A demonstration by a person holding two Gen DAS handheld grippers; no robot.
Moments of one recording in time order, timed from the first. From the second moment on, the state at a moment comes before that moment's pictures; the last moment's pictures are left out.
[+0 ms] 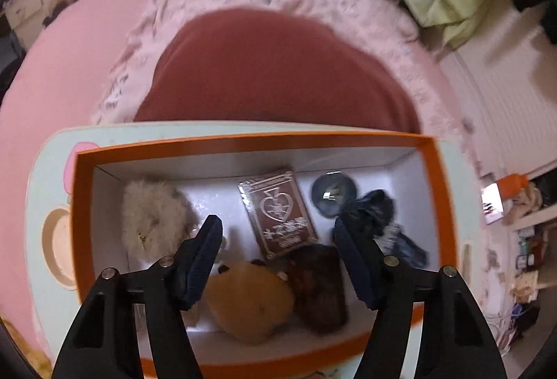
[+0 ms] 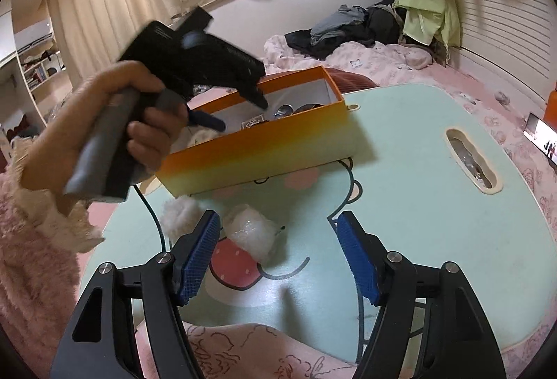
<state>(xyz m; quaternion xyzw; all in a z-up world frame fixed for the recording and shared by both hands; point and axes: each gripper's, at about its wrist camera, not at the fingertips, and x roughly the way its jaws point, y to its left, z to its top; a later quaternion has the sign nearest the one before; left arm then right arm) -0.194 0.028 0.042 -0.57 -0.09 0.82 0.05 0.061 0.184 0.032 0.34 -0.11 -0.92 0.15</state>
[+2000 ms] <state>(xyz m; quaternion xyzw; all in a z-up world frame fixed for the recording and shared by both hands) 0.016 -0.051 0.013 -0.41 -0.14 0.90 0.04 0.053 0.181 0.032 0.36 -0.11 -0.91 0.15</state>
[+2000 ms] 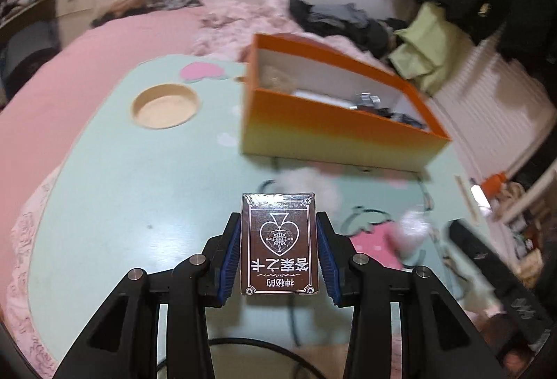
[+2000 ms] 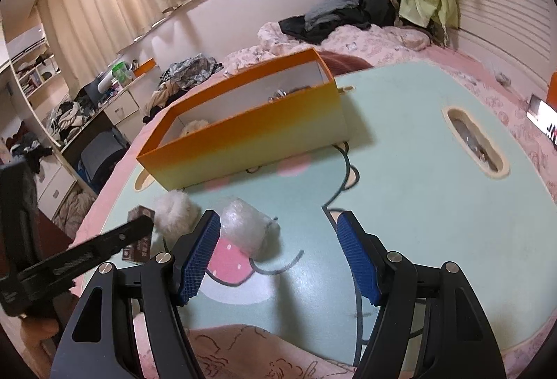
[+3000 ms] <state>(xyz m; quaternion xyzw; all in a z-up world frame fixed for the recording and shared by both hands) 0.023 -0.053 0.002 -0.41 -0.13 0.90 0.04 -0.125 0.007 0.021 0.60 0.09 -0.77 0.19</state>
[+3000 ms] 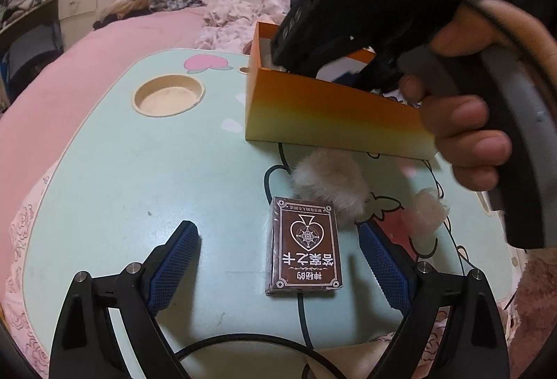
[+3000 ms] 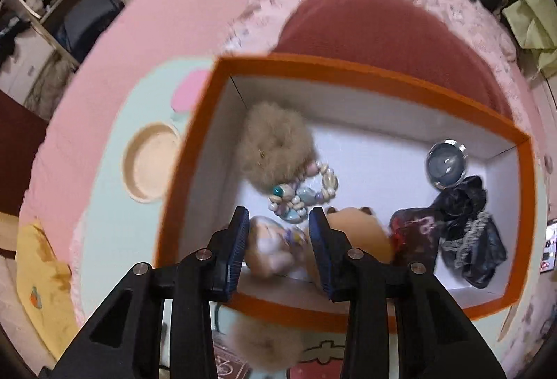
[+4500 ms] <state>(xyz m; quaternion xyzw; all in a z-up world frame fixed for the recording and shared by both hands) 0.019 -0.056 -0.004 -0.41 -0.12 0.90 0.04 -0.134 0.017 0.047 0.61 0.08 -0.75 0.23</state>
